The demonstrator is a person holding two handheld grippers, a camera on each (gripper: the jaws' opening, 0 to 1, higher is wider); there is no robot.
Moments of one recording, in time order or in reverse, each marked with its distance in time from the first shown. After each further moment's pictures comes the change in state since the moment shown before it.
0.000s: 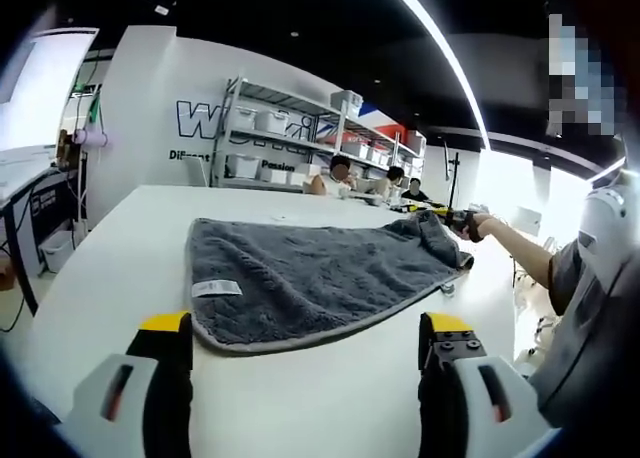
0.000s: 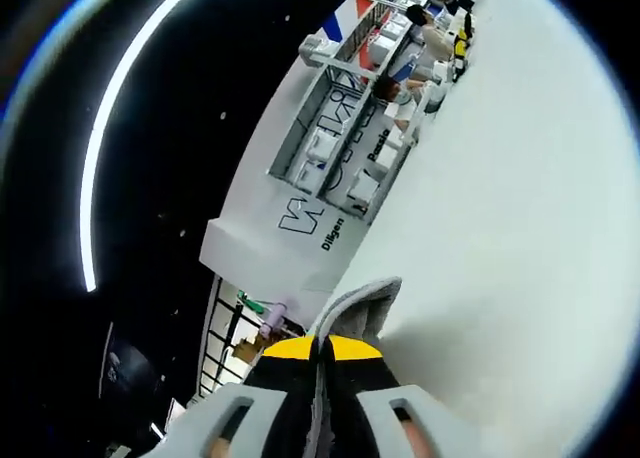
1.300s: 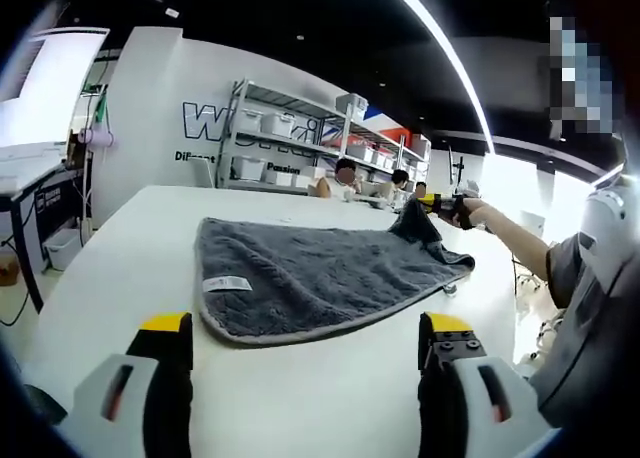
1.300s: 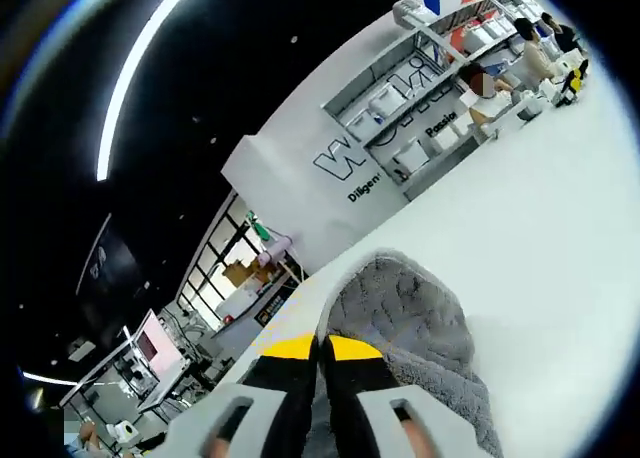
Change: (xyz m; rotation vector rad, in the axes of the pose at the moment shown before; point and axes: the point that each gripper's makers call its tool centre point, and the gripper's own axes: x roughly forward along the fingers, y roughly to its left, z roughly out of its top) left arm -0.010 0.006 -0.003 -0.012 -0.013 0.020; right arm 0.065 0.049 -0.080 -0.352 0.288 0.035
